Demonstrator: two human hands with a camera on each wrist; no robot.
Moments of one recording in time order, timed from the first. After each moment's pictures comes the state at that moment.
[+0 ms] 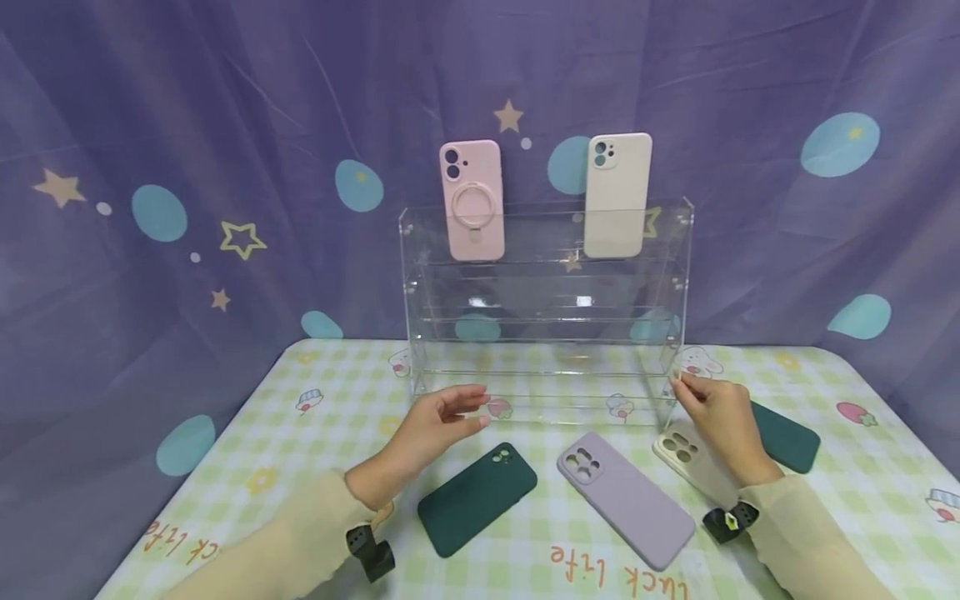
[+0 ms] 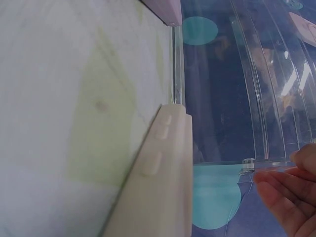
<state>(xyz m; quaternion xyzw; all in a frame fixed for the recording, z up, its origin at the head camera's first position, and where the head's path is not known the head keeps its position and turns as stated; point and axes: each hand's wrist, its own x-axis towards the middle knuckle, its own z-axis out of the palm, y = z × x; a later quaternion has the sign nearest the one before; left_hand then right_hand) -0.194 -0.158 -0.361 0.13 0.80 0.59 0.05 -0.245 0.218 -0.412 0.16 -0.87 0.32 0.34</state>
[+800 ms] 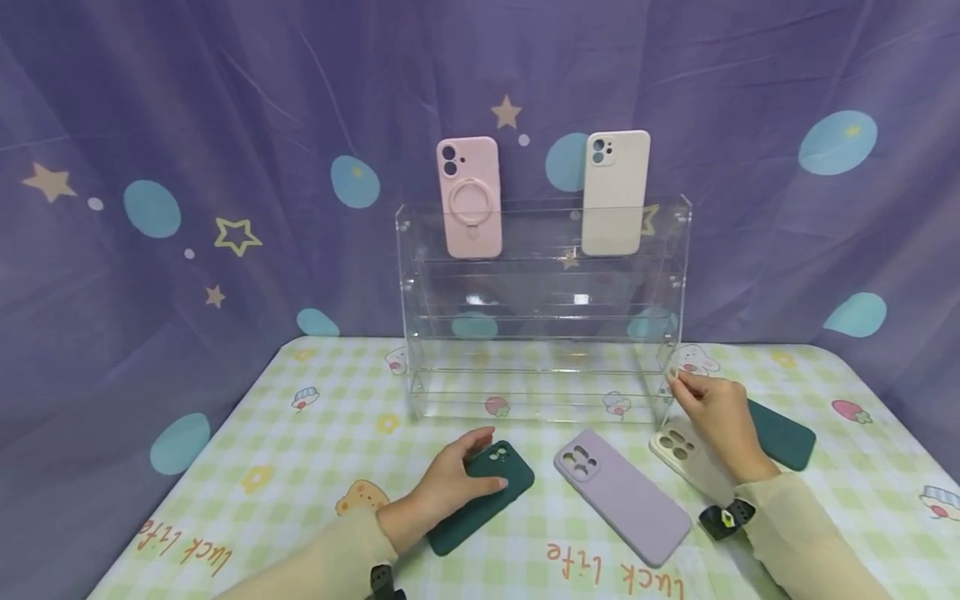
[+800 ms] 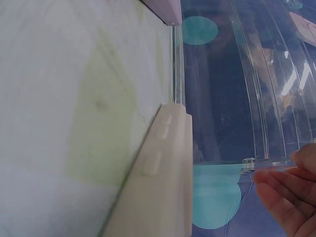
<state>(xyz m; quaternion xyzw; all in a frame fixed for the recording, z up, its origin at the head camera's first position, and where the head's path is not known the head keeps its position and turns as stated) -0.175 -0.139 -0.431 0.10 0.83 0.55 0.07 -0.244 0.218 -0.412 0.15 -0.87 0.32 0.33</state>
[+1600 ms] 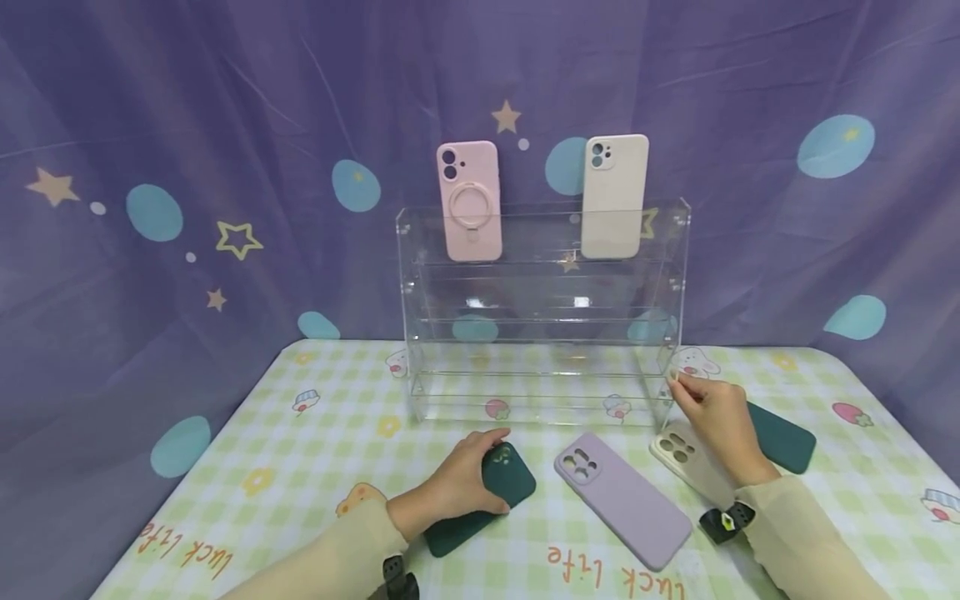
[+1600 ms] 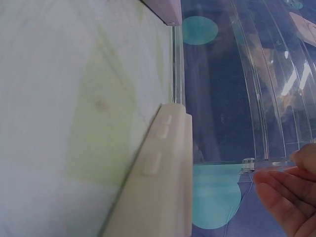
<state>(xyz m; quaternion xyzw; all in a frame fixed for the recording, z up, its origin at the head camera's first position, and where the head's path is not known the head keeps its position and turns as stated) -0.184 -0.133 -0.422 0.20 0.90 0.37 0.07 -0.245 0.219 -0.413 0.14 -0.88 0.32 0.33</state>
